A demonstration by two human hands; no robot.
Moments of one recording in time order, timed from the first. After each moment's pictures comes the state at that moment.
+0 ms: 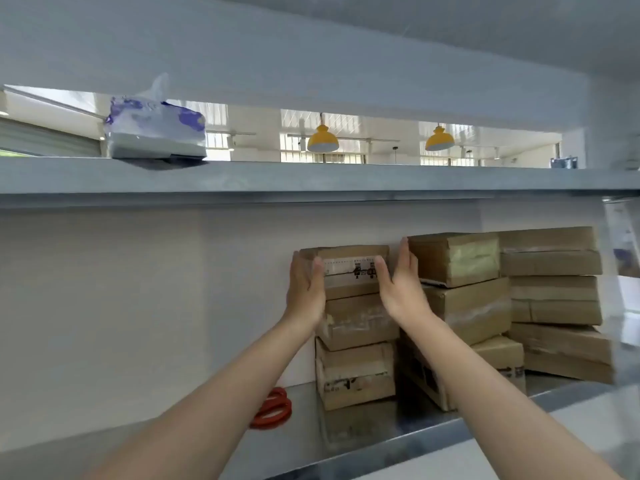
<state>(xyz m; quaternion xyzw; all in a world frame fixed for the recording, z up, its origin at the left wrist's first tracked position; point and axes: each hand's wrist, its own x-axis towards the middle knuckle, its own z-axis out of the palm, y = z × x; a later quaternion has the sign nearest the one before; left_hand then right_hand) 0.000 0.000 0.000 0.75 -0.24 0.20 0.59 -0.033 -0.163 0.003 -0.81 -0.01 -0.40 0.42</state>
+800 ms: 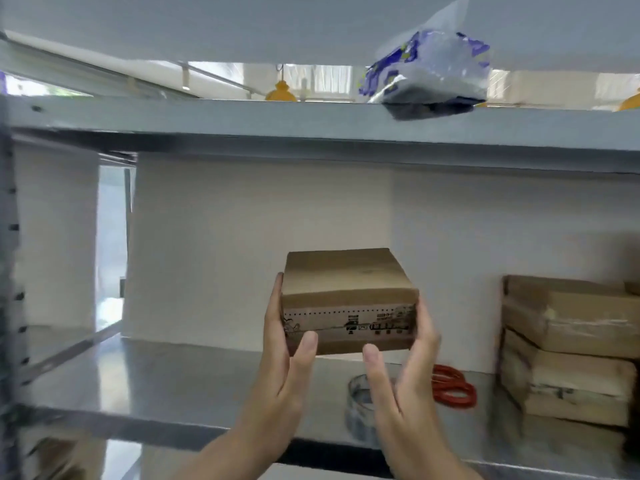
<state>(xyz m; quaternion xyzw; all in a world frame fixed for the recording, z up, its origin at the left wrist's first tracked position) -0.133 0.287 -0.100 0.68 -0.26 0.34 0.60 -0.118 0.139 -0.111 -0.68 -0.31 -0.35 0.56</state>
